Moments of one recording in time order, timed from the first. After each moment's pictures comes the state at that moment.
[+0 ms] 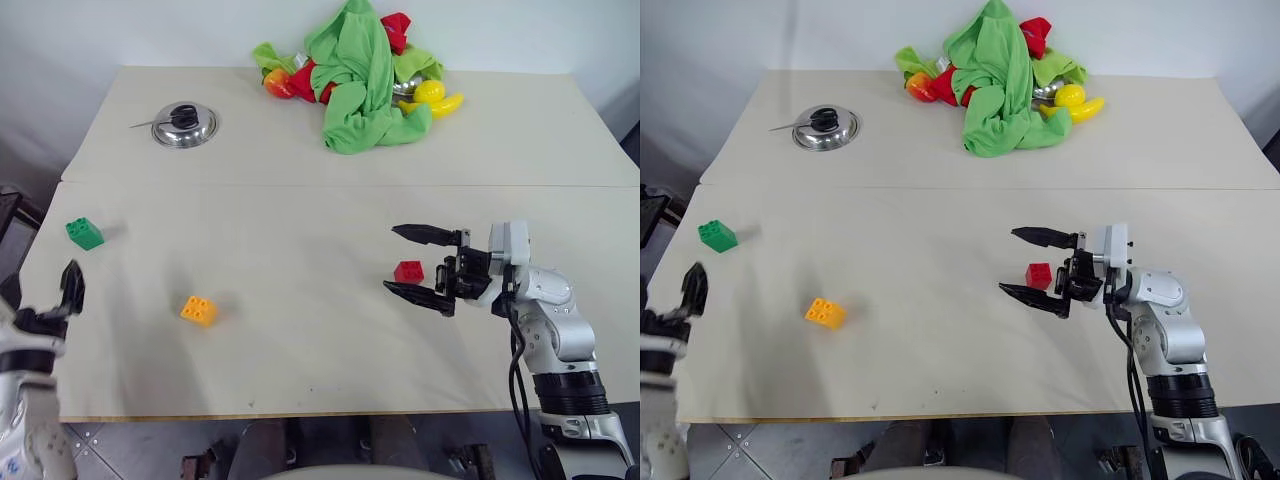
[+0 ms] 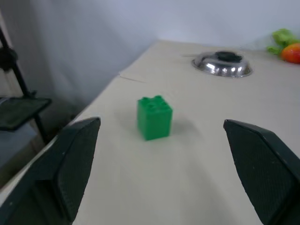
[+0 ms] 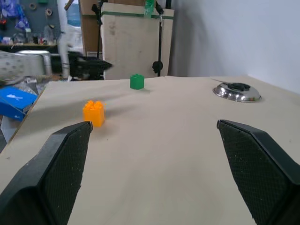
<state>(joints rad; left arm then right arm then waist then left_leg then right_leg) 0.06 0.37 0.70 -0.25 -0.49 0.30 -0.10 -0.31 -0.50 -0.07 -0.03 0.64 0.05 1.27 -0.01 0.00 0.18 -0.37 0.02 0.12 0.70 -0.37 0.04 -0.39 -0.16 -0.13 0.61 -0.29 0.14</state>
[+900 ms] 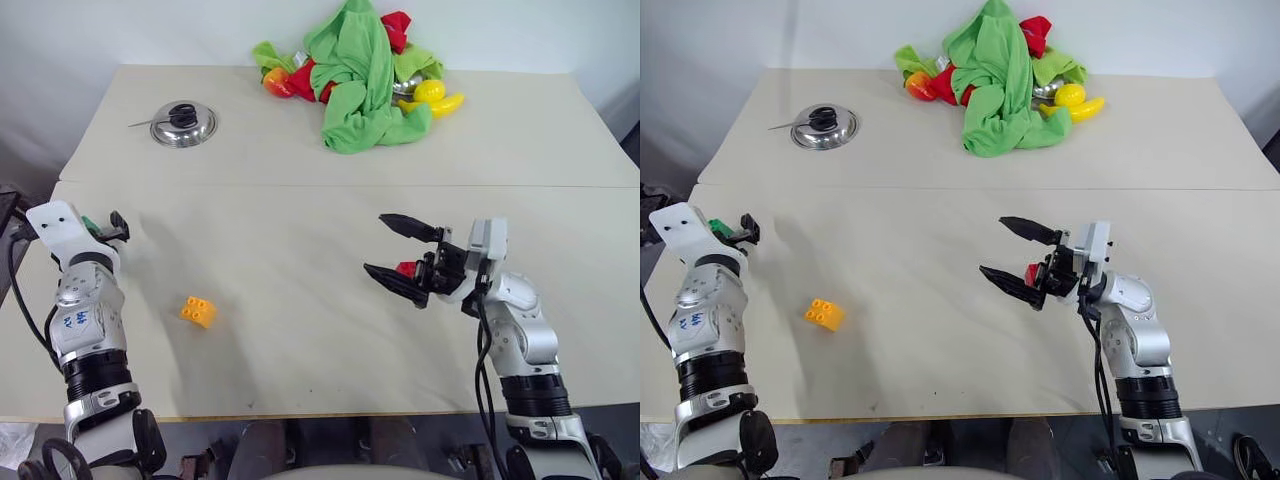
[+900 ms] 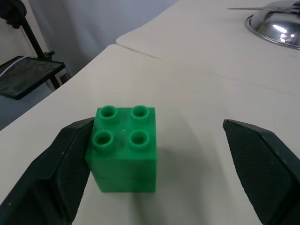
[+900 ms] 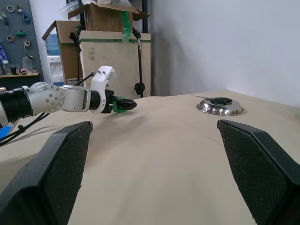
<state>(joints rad) -0.45 0.43 0.51 0.29 -0.22 0.33 0.18 -0.31 -0.36 -0.05 -0.03 0.60 0.02 1.15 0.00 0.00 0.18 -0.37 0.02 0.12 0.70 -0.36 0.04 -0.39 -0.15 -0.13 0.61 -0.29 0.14</state>
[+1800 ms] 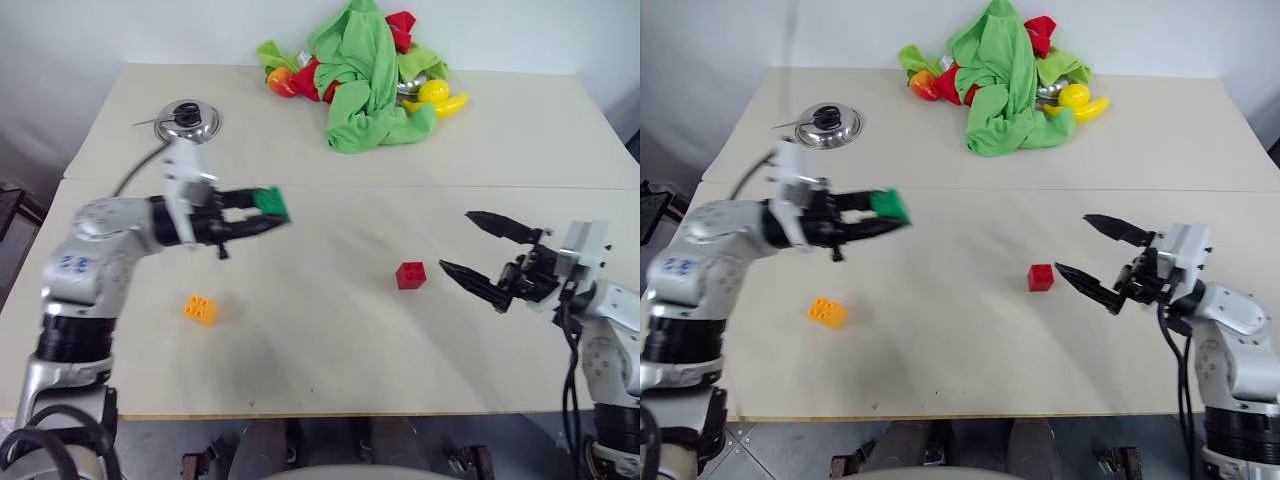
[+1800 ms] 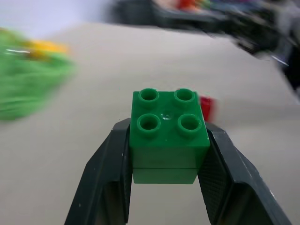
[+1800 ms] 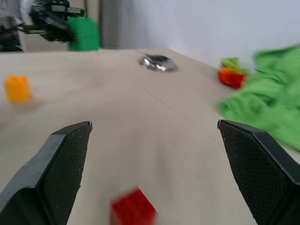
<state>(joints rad) -0.69 0.63 -0.13 -0.04 -0.51 0.49 -1.06 -0.08 -0.67 -0.36 -0.15 0.63 0.07 1.11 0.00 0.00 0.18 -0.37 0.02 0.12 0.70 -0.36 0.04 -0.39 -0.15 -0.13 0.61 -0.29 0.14</state>
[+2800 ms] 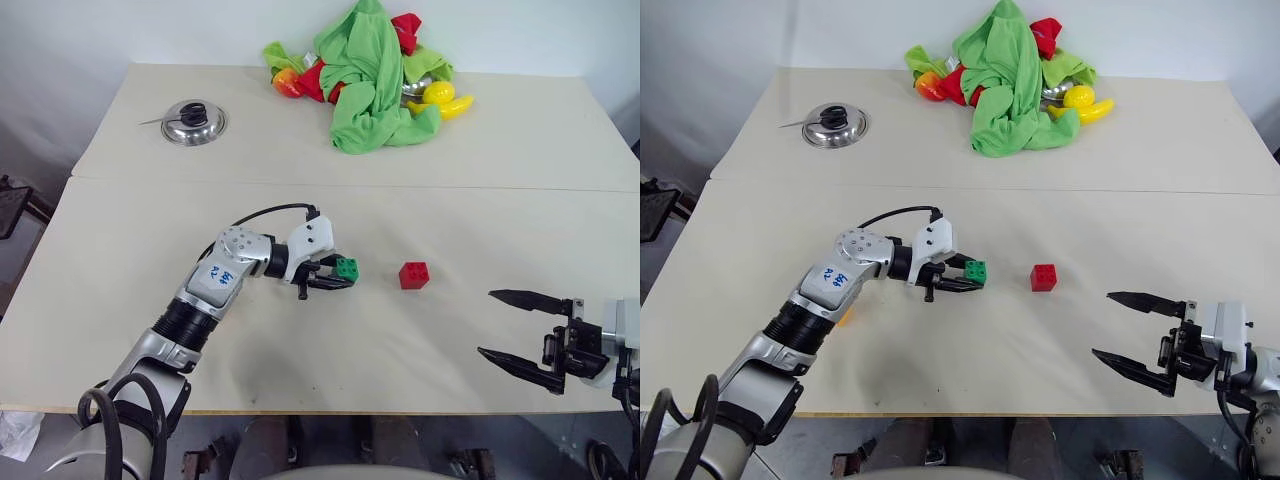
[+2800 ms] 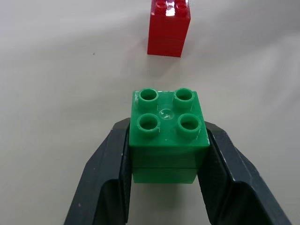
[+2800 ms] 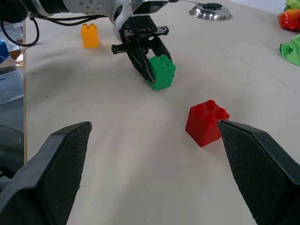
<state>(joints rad) -0.71 0.41 -0.39 0.22 -0.16 0.33 -1.01 0.21 -0.73 -0.44 -0.15 0.68 -0.02 1.42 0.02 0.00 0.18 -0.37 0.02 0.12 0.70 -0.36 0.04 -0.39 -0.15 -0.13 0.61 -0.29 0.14</state>
